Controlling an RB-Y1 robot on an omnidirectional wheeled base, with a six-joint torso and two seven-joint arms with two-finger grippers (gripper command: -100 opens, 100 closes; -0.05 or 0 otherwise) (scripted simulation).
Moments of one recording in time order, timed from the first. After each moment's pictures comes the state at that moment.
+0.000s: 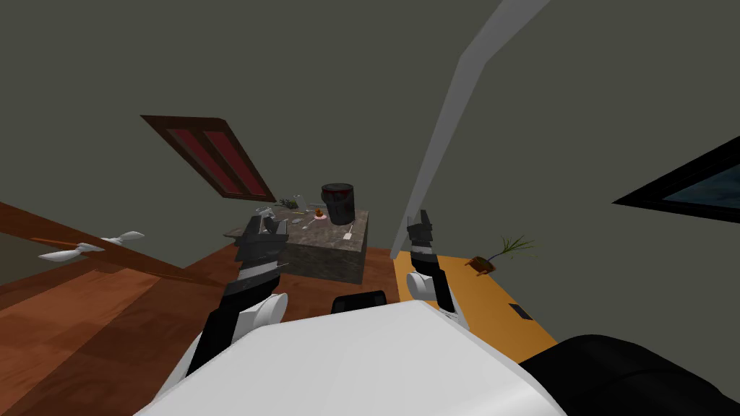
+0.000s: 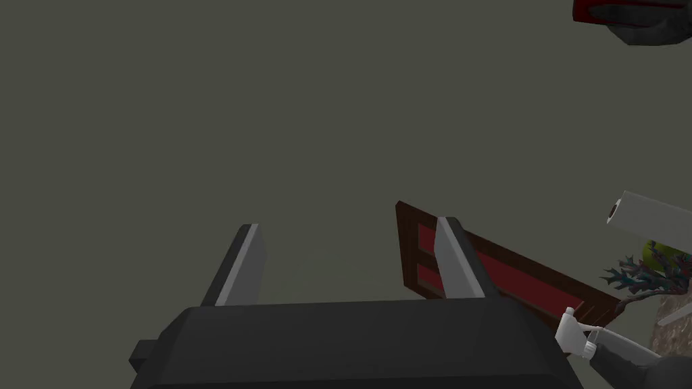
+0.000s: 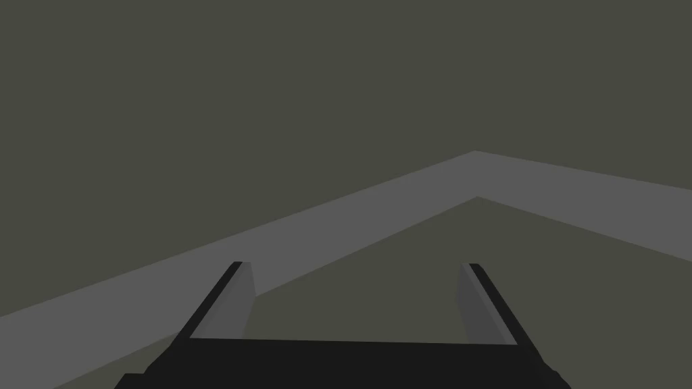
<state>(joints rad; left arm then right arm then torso) 0.55 -0.01 0.07 -2.32 0.03 -0.42 0.17 0.50 0.00 0.03 -2.31 -0.11 -0.37 0.03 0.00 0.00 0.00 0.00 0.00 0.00</state>
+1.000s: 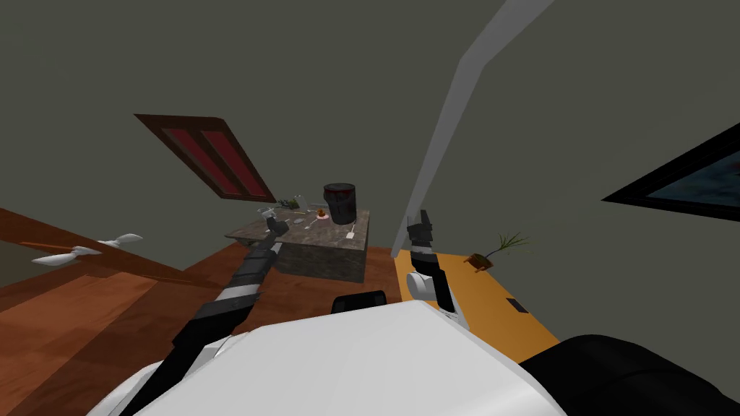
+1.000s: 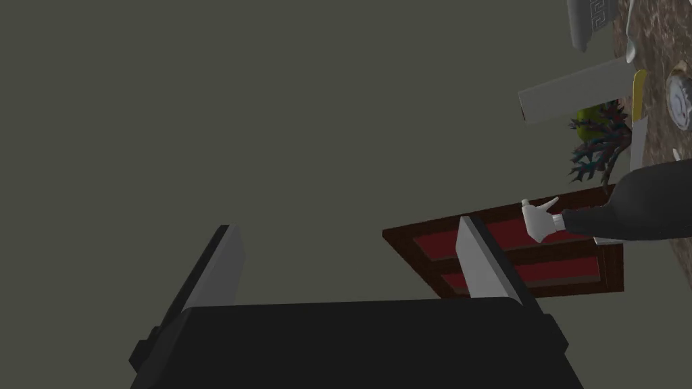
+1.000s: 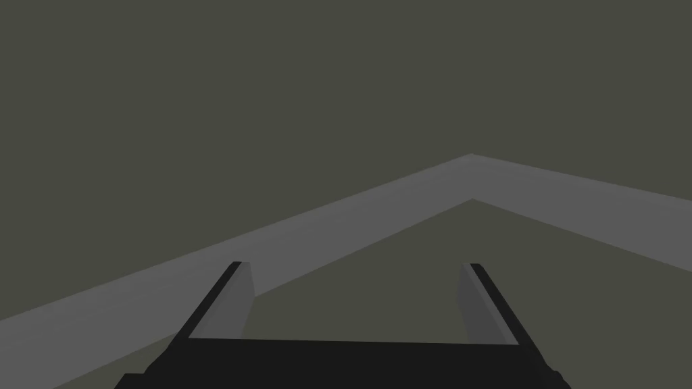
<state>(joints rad) 0.73 0.23 0.16 -2.28 -0.10 -0.29 0.03 0.50 -0.01 0.03 -2.31 -0.11 -0.37 0.03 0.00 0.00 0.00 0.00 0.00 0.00</state>
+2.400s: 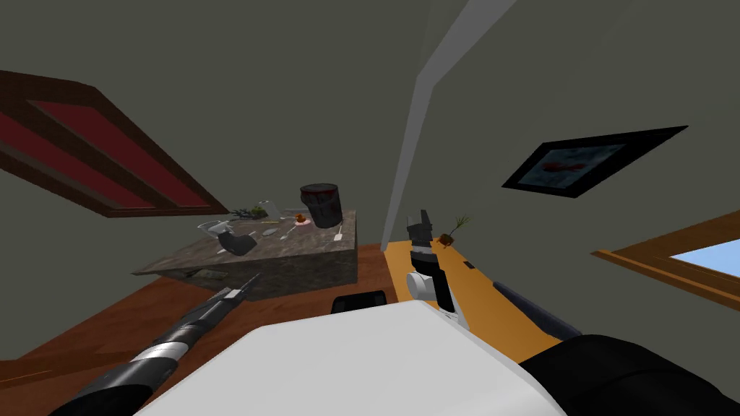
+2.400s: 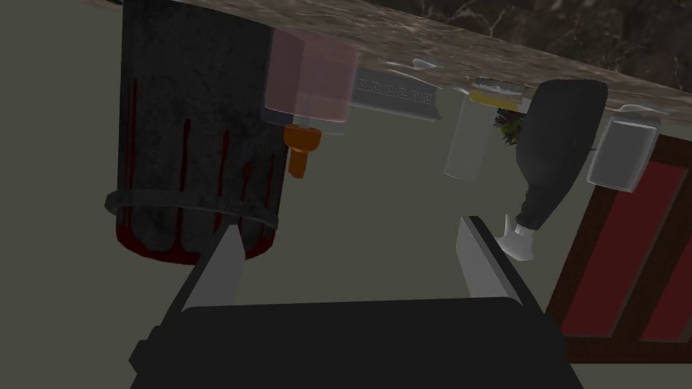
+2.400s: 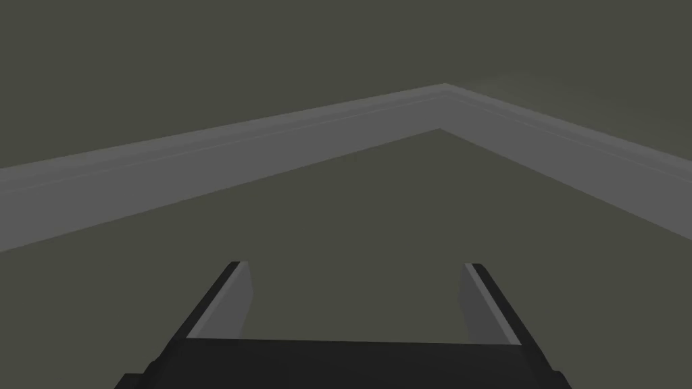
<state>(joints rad) 1.03 0.58 0.29 -2.14 -0.33 -0.07 -0.25 0.50 -0.01 0.03 -2.31 -0.11 -0.37 0.03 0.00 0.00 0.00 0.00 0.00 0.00</state>
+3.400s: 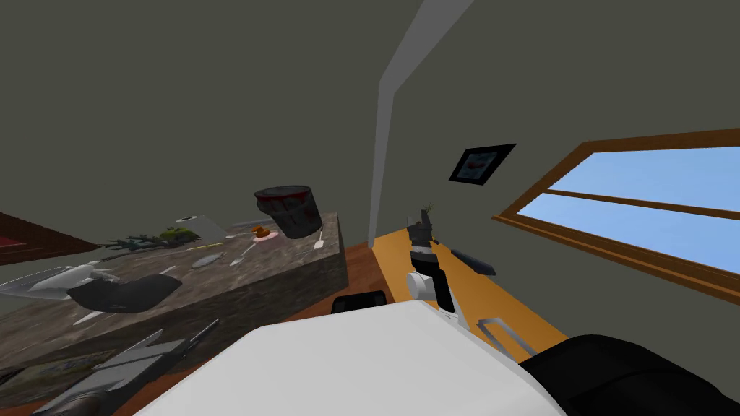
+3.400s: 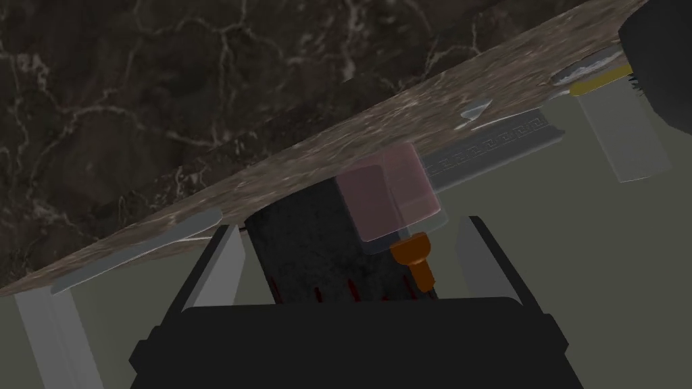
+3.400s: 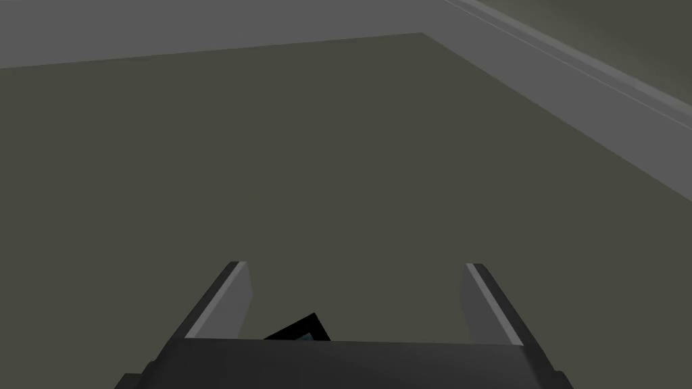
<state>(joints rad) 1.25 0.83 0.33 -2.04 -0.50 0.03 -0.46 0.50 -0.01 0.03 -2.31 -0.11 -0.37 0.03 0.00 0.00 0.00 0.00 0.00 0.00</state>
